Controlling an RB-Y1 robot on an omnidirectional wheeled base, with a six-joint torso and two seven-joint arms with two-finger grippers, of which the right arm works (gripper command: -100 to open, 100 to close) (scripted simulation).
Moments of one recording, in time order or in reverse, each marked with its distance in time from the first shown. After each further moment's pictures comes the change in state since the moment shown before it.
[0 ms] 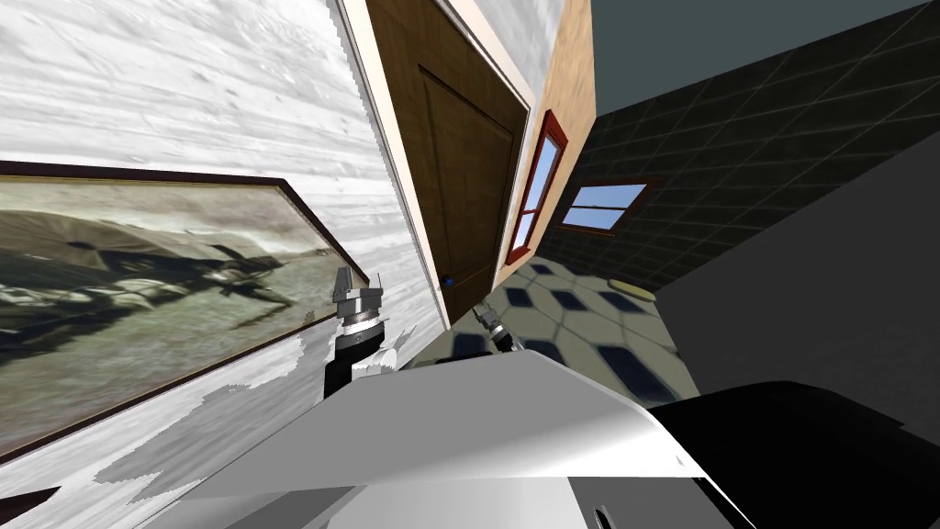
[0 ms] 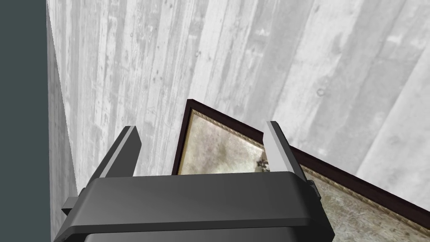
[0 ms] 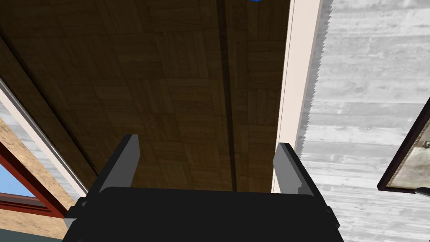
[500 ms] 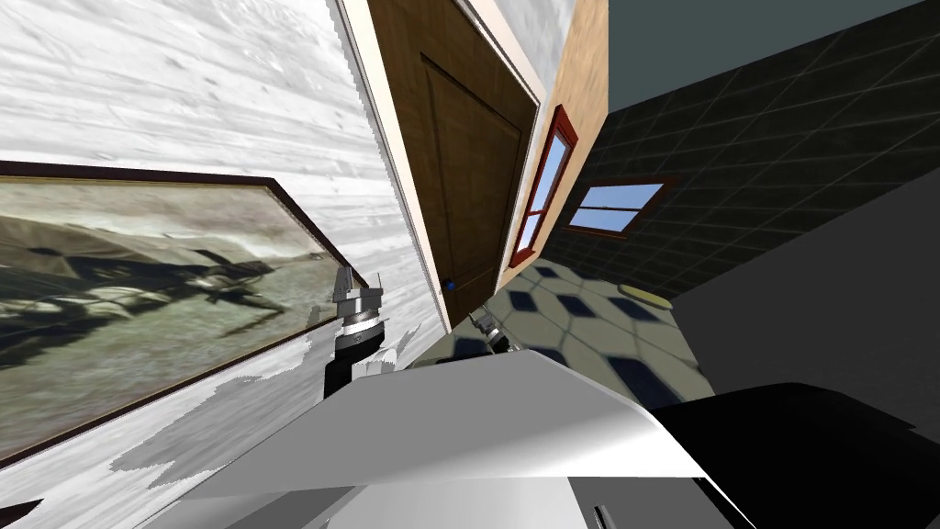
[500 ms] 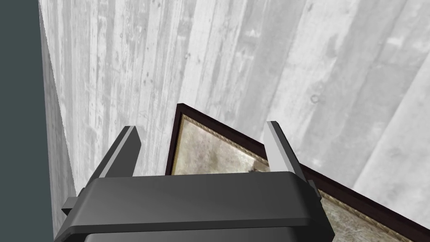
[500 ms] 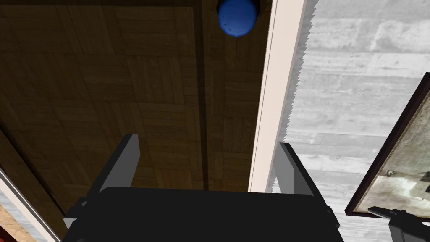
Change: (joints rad) arm -0.033 0.021 0.003 0.106 0.064 -0.036 0.095
